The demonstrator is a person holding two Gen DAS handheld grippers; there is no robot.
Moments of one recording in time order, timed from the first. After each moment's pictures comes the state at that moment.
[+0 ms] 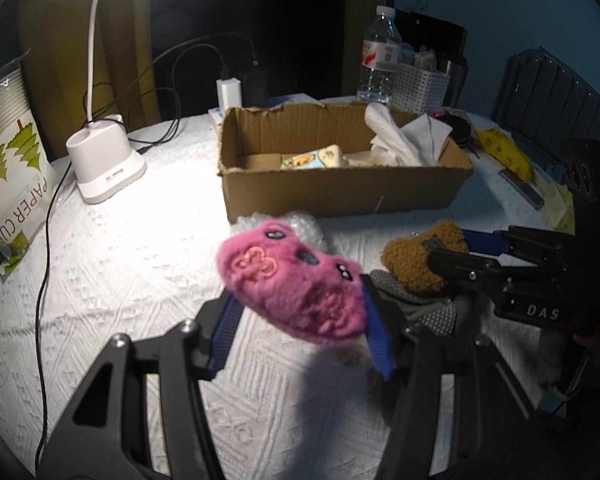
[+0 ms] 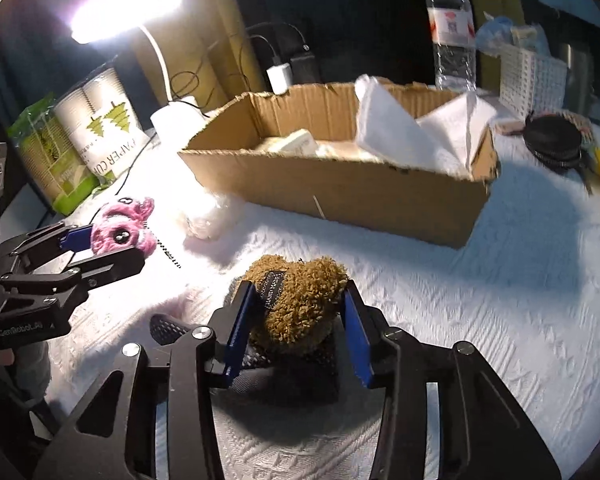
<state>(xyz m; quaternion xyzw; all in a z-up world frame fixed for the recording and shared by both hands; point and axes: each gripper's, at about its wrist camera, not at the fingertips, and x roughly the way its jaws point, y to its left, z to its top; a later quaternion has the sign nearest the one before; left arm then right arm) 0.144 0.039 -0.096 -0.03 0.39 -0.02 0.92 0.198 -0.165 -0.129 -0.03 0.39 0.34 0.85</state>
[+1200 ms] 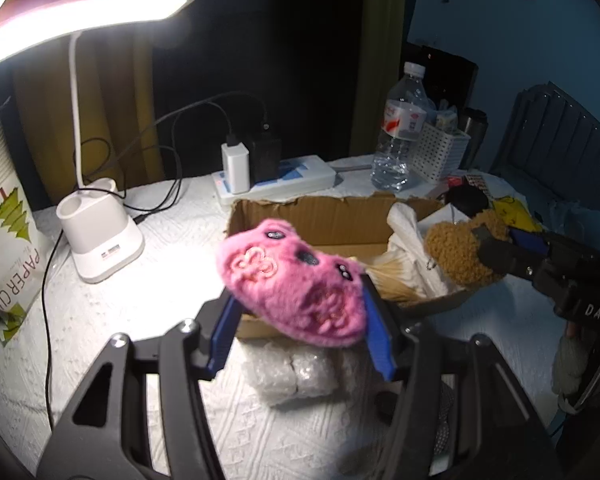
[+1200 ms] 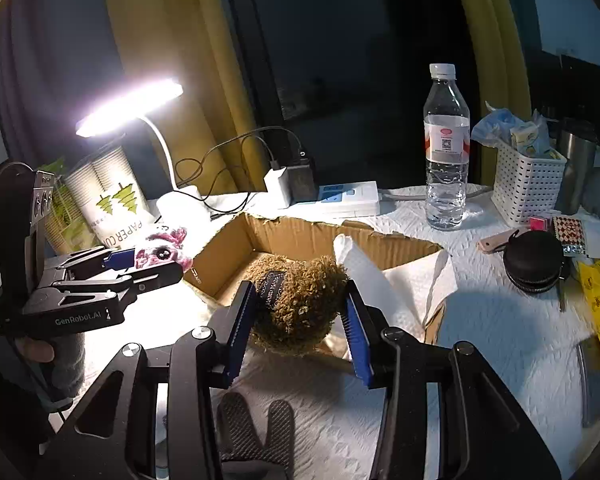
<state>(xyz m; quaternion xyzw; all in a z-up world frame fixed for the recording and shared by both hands) 0.218 0.053 -0.056 -0.05 0.35 -0.01 0.94 0.252 -0.179 -0.049 -0.01 0.30 0.36 0.88</state>
